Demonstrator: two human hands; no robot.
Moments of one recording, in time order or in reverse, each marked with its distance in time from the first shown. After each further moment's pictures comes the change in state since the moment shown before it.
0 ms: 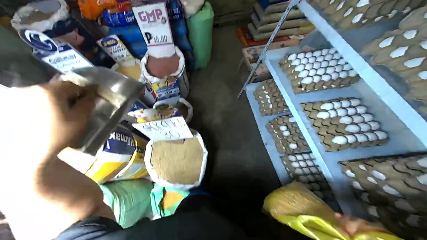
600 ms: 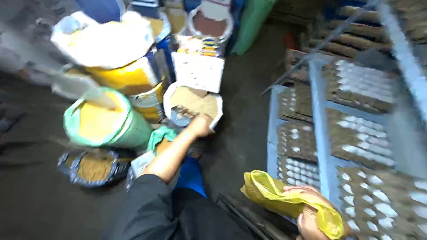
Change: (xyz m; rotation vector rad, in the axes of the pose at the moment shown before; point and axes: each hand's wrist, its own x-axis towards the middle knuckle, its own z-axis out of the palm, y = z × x) left_hand -0.325 0.158 0.261 -0.645 -0.512 -0.026; right_hand -0.143 0.011 0.005 -0.357 -0.507 -0.441
